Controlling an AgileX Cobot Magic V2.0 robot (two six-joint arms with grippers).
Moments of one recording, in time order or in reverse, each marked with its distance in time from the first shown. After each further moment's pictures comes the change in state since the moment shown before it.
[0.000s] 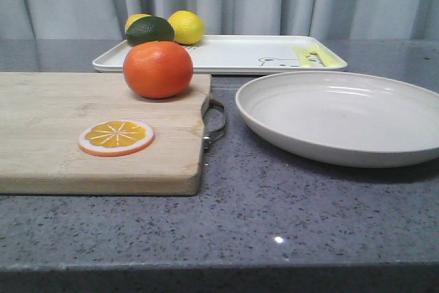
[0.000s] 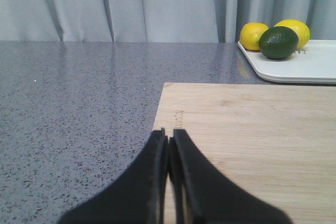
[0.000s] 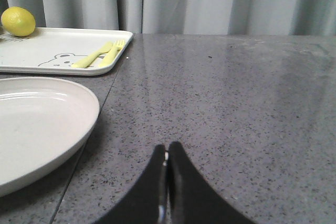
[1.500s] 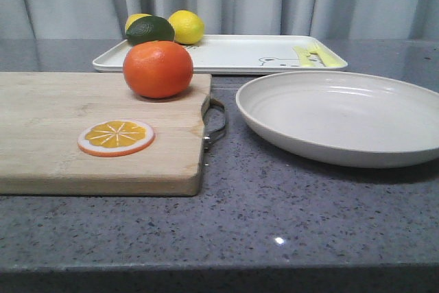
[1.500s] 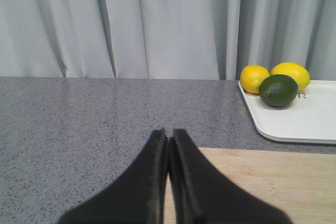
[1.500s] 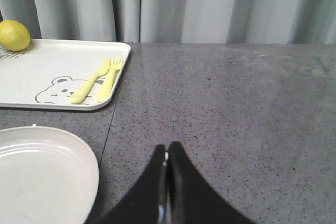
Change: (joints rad) left arm 0.000 0.339 -0.314 0.000 -0.035 0.000; right arm 0.000 0.414 -0.362 0.000 0.046 0.000
